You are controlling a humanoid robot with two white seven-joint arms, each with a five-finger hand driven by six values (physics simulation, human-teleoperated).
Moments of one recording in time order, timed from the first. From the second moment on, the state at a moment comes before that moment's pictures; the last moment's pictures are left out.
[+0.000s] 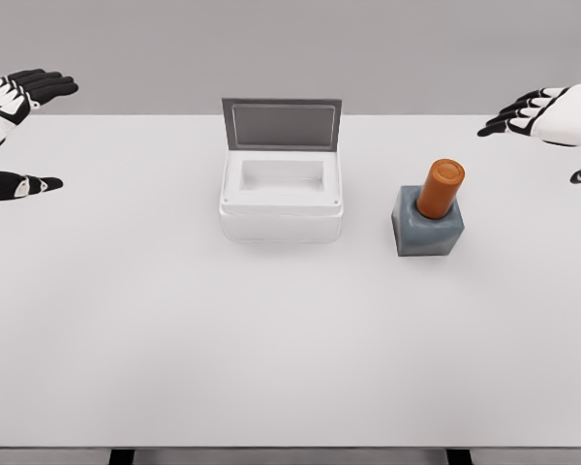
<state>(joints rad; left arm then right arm) -0.14 0.86 0.00 -1.68 -0.18 -0.61 -0.17 -0.87 -1.22 0.75 -1.72 0.19 -0.36 0.61</state>
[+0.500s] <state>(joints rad) -0.14 0.85 -0.01 -1.69 -0.18 -0.61 -0.17 -0.95 -1.09 0.79 -1.74 0.15 -0.14 0.61</state>
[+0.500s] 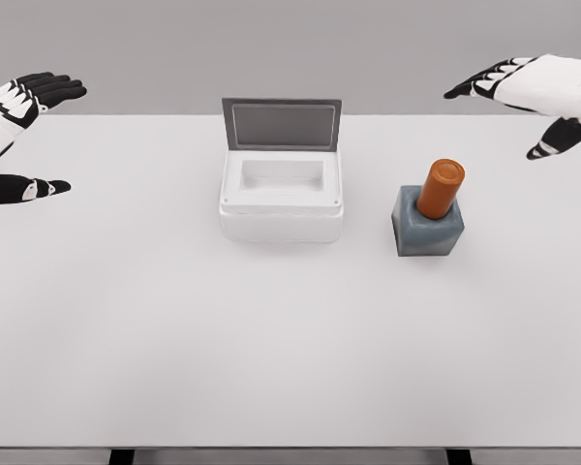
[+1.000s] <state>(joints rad) -0.13 0.84 -0.01 -1.70 -0.18 -0.61 -0.17 -0.94 -1.01 0.93 -1.70 0.15 -0.15 0.61</state>
